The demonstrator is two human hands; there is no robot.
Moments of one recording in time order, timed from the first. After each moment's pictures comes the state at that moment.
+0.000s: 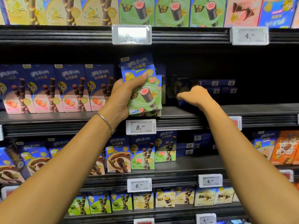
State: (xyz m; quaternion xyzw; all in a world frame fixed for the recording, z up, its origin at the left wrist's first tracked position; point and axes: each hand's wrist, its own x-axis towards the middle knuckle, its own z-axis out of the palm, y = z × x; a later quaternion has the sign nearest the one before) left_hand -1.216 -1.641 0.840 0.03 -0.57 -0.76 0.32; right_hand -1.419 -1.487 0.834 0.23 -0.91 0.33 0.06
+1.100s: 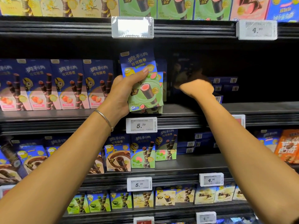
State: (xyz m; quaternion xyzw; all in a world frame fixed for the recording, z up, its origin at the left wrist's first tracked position) left_hand -1.217 -1.643 0.841 0.04 -0.57 -0.75 0.31; right_hand -1.423 -1.509 0.850 0.16 -0.92 0.32 0.16
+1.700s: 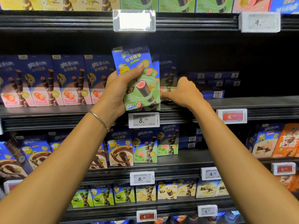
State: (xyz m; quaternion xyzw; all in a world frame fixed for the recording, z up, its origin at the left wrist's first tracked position) left_hand -1.199 -1.647 0.835 0.00 -0.56 -0.75 0.34; right_hand -1.360 -1.515 0.824 0.29 -0.90 0.33 0.10
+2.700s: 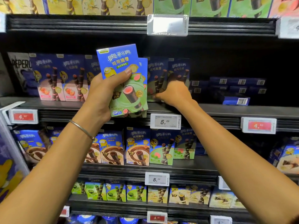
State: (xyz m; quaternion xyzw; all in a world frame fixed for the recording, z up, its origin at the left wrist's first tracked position) left_hand -1.120 -1.691 0.827 0.06 -0.59 -0.68 0.44; right_hand -1.321 -1.597 0.830 0.37 -0.87 0.30 0.12
